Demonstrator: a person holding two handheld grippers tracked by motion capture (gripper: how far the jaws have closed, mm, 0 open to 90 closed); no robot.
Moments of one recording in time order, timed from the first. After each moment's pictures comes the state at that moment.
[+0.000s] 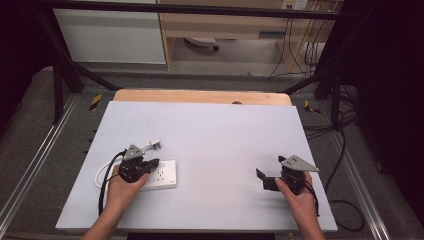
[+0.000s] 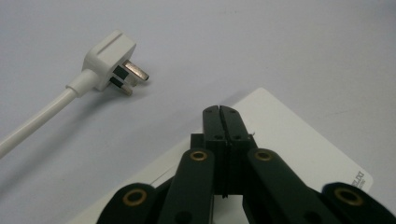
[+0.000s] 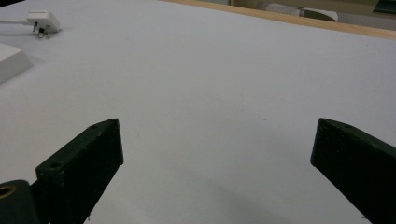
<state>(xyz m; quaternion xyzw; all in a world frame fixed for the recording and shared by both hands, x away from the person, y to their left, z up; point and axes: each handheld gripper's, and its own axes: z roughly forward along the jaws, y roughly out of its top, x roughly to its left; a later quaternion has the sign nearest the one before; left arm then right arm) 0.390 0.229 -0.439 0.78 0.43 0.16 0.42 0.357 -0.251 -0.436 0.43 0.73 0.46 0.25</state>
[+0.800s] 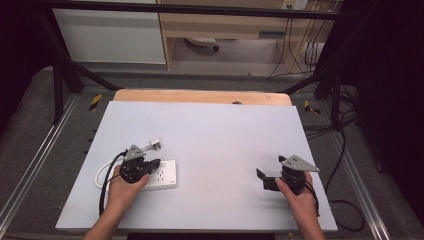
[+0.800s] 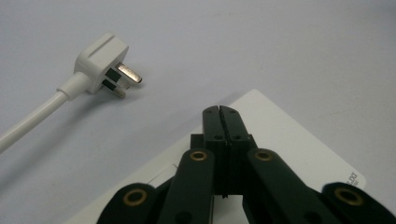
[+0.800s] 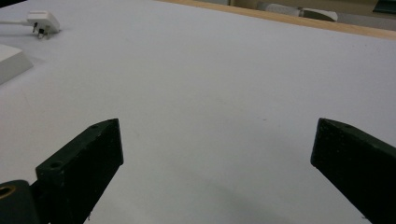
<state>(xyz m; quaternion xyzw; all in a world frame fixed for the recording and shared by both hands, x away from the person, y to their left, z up) 0.389 0.227 -0.439 0.78 0.43 0.16 0.43 0.357 -0.251 -0.436 0.43 0.73 0.46 0.25</state>
